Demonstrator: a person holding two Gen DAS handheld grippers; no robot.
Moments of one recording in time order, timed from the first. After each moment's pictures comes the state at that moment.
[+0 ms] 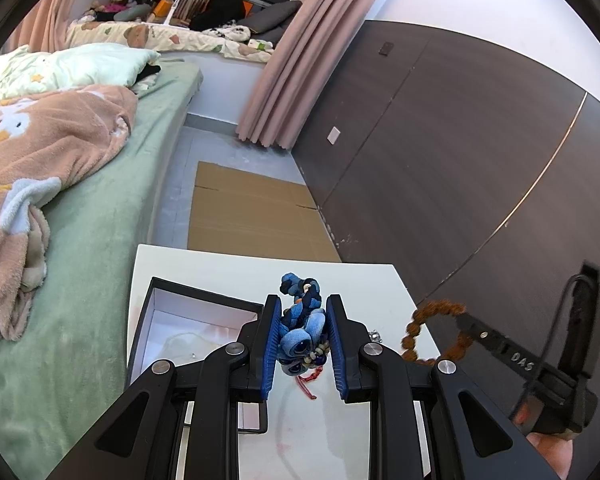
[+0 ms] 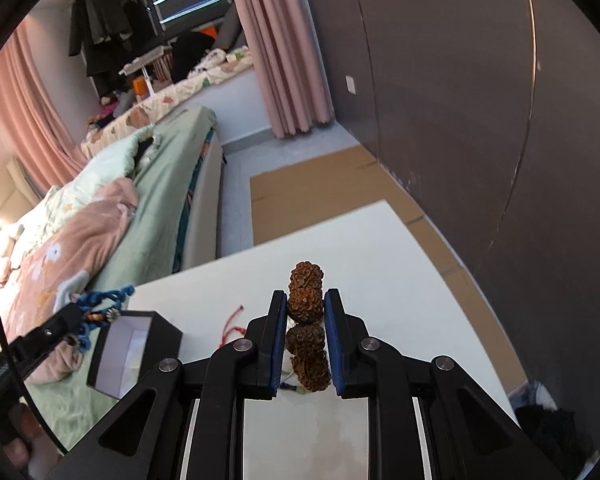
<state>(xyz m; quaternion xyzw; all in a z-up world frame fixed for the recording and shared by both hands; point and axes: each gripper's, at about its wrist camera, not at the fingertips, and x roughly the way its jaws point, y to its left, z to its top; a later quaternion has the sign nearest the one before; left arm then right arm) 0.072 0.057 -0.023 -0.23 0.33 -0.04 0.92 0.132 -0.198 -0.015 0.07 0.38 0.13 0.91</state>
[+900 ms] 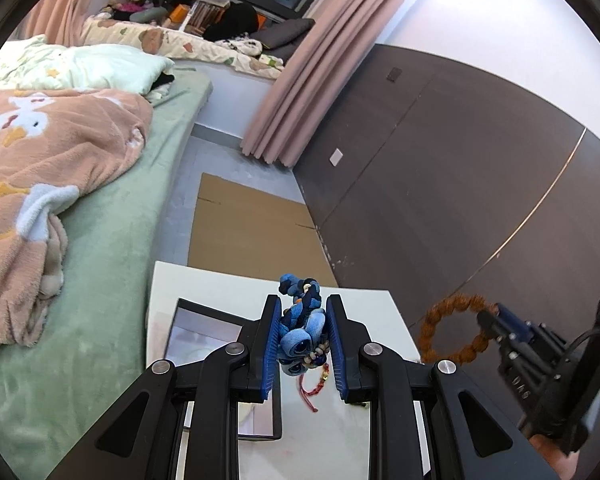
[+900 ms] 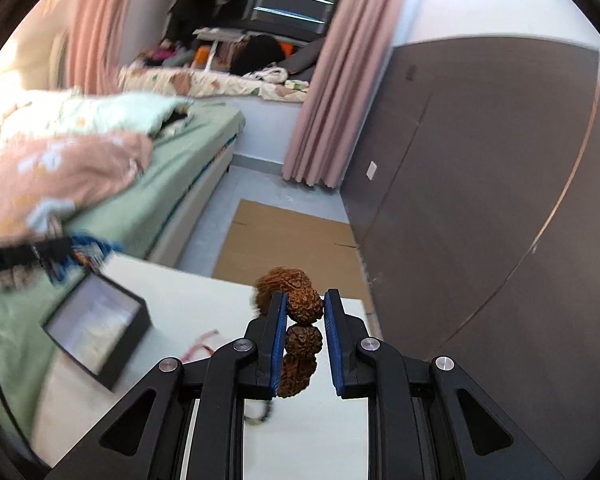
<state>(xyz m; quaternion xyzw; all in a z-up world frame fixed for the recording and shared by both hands) 0.057 0.091 -0.006 -0.27 0.29 -0.03 0.92 0.094 -0.132 0.040 -0.22 0.27 0.12 0.93</state>
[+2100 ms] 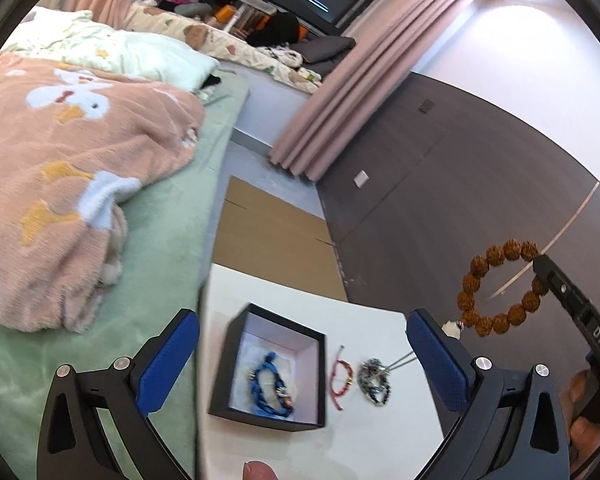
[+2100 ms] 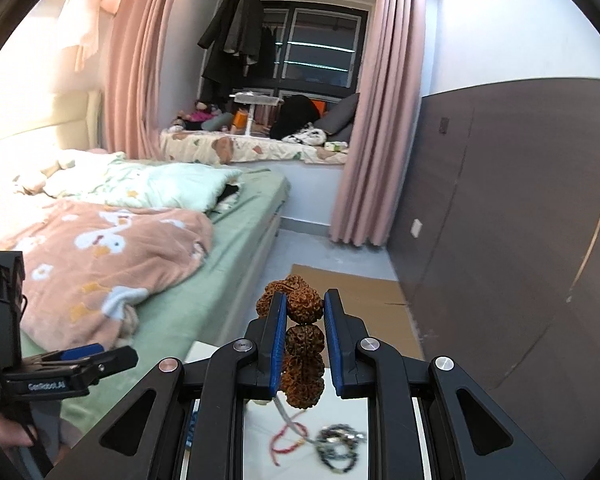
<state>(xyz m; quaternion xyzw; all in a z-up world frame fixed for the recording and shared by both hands) 0.017 0.154 -0.003 -0.33 0.28 0.02 0.90 0.063 -0.066 0.119 -0.12 0.20 0.23 0.94</state>
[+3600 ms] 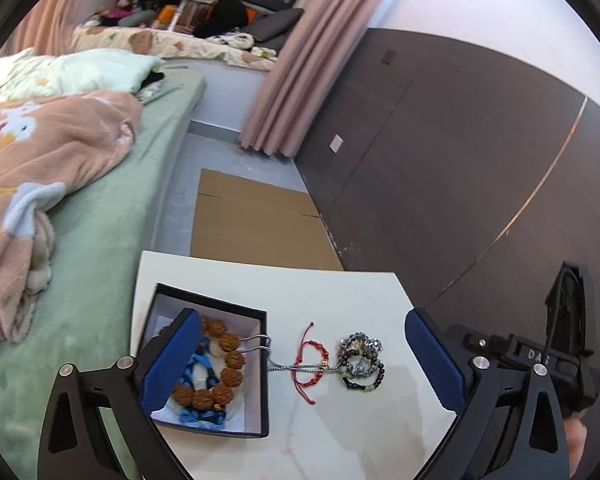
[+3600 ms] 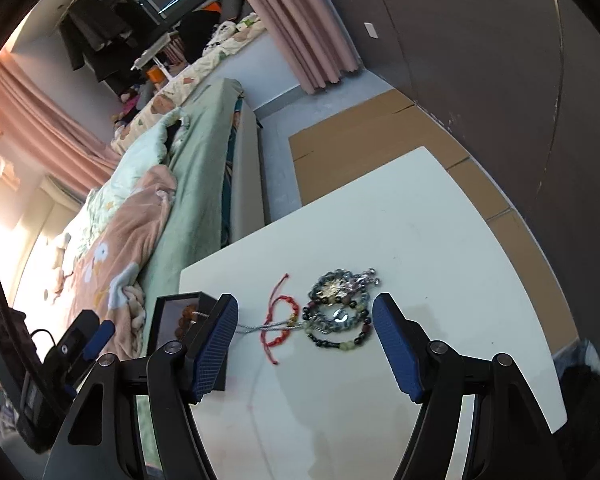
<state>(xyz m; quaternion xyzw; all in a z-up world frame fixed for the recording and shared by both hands) 0.069 0.052 -0.018 -0.23 0.31 -0.03 0.92 0.158 -0.201 -0.046 0.16 0.47 0.20 0.84</state>
